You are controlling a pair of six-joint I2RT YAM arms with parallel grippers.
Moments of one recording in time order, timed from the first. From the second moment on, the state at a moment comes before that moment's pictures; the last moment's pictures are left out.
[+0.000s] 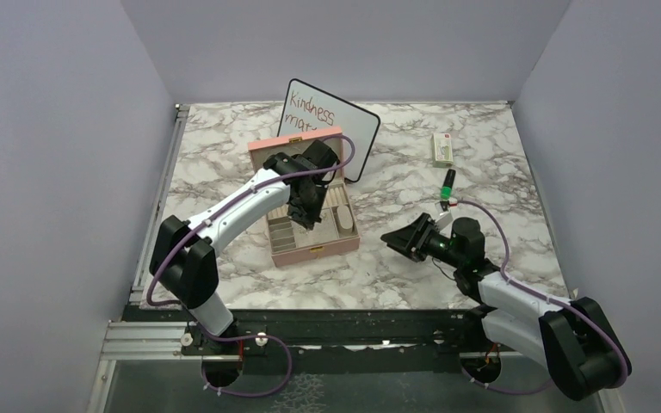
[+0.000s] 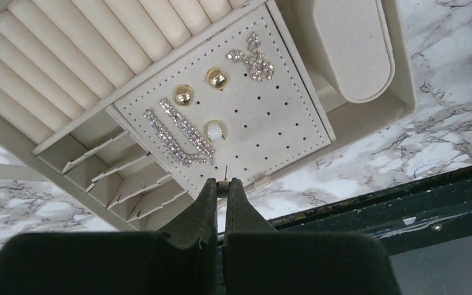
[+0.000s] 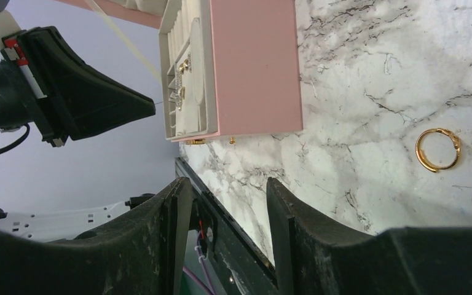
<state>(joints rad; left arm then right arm) -0.68 1.62 1.40 -1.04 -0.02 -0.37 0.36 1.03 0.16 0.55 -0.51 1.10</state>
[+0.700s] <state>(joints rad) -0.68 1.70 1.43 -1.03 0.00 -0.38 0.36 1.06 0.16 0.56 -0.51 1.10</state>
